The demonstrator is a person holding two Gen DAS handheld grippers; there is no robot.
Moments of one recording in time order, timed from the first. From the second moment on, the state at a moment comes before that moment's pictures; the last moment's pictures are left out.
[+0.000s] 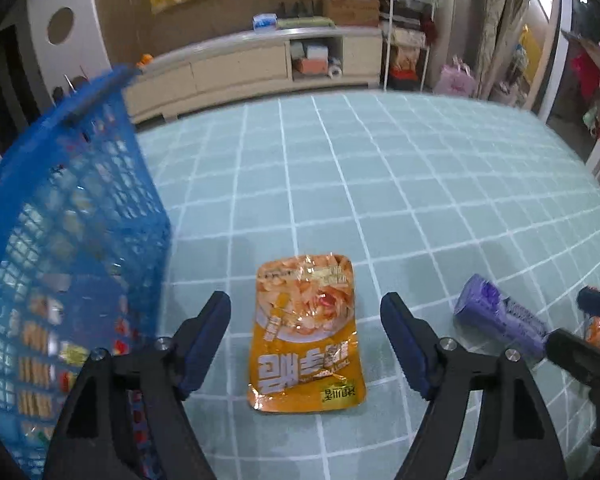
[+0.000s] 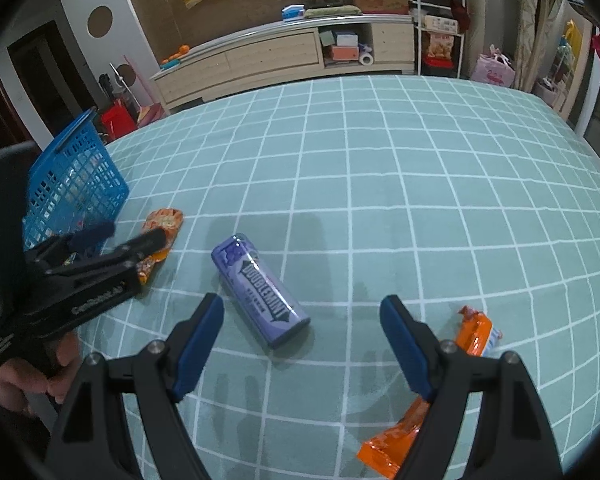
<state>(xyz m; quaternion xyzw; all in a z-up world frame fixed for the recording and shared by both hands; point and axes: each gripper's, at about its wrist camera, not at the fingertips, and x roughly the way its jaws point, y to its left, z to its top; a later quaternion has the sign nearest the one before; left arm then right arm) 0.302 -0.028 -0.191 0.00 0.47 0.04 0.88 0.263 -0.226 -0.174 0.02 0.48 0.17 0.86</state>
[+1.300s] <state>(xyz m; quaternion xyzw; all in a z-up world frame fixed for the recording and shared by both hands) 0.292 -0.036 -0.200 -0.03 0.46 -0.04 0.89 0.281 -0.184 -0.182 -0.07 0.48 0.24 0.84</state>
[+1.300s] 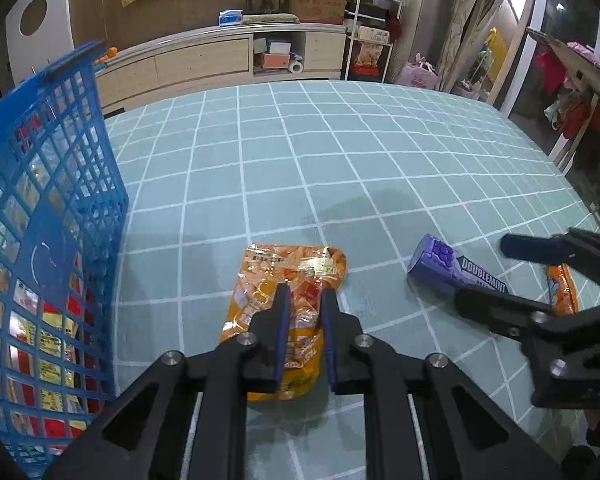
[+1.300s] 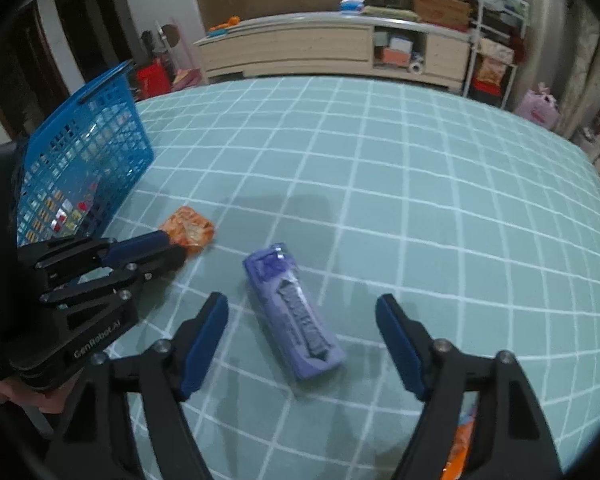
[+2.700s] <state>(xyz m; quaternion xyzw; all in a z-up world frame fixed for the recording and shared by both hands) 0.290 -0.029 -0.208 -0.01 0.54 -0.02 0.84 0.267 -0.210 -0.196 0.00 0.50 0.26 0.83</state>
